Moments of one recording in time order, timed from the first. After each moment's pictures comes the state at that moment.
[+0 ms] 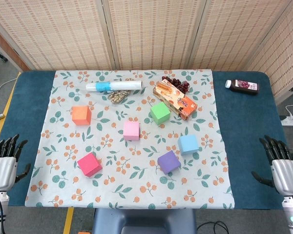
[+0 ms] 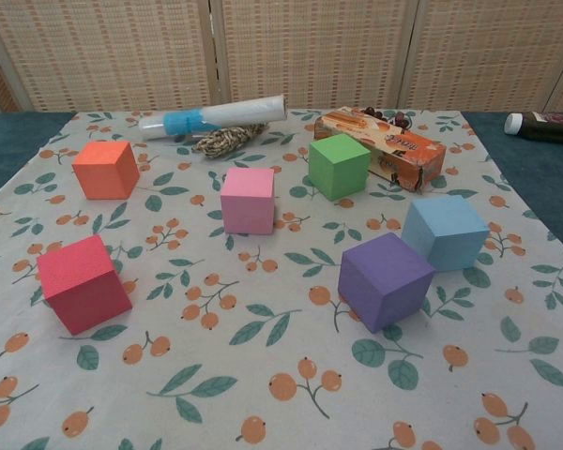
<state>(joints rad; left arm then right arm) -0.14 -1.23 -0.10 -1.55 1.42 1.48 0.18 0.06 -1.10 0.06 -1.63 -1.51 1.49 0.02</state>
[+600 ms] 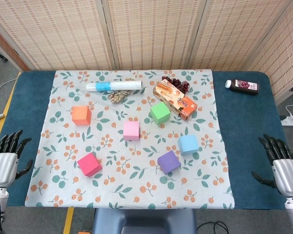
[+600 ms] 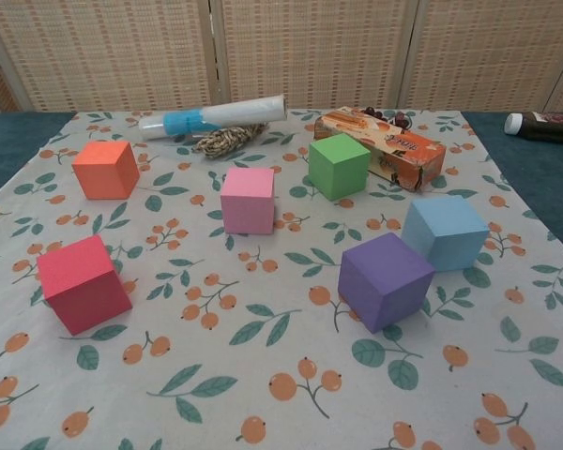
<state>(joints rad) -0.19 -1.19 -0.11 -1.53 1.46 1.44 0.08 0.06 -1.04 0.05 -1.66 -1.57 1.51 0.08</state>
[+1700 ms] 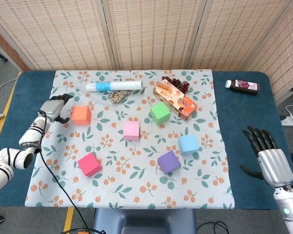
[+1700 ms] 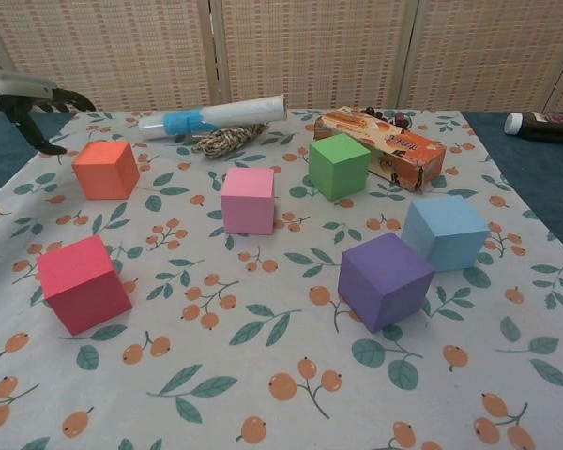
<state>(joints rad) -0.90 -1.42 -0.24 -0.82 1.24 0.36 -0.28 0.14 -0.99 0.08 -1.79 -1.56 1.43 -0.03</state>
